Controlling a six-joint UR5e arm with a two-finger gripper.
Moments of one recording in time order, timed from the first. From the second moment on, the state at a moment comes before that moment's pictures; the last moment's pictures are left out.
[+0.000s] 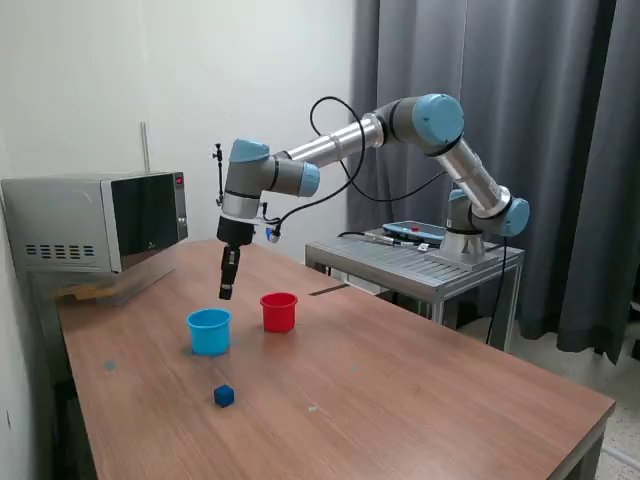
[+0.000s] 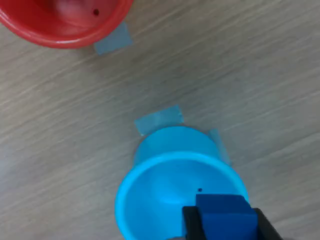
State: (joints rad) arm -0.22 -0.69 1.02 -2.12 -1.63 -2.88
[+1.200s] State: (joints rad) arm -0.24 -0.62 0.96 -2.12 -1.61 -2.88
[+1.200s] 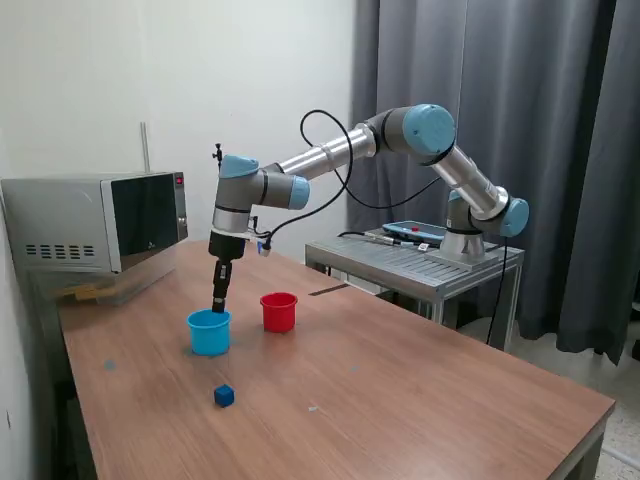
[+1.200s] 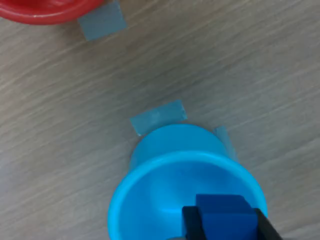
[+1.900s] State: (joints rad) arm -0.24 -0.61 0.96 -2.12 -1.61 -2.88
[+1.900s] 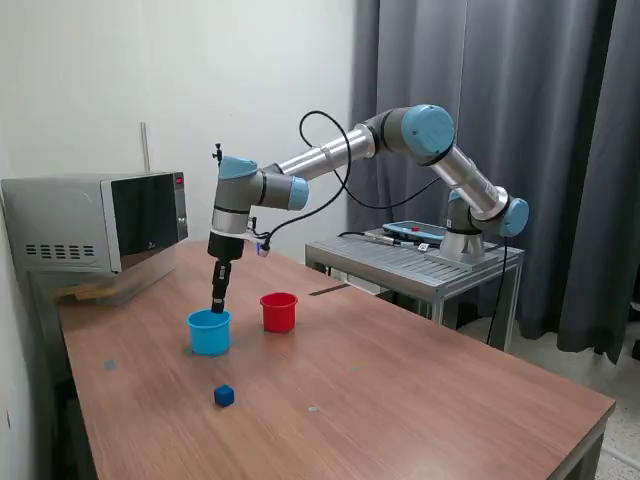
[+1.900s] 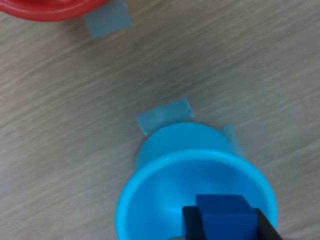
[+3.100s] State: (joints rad) arm -0.25 -0.60 0.96 -2.13 -1.61 -2.91
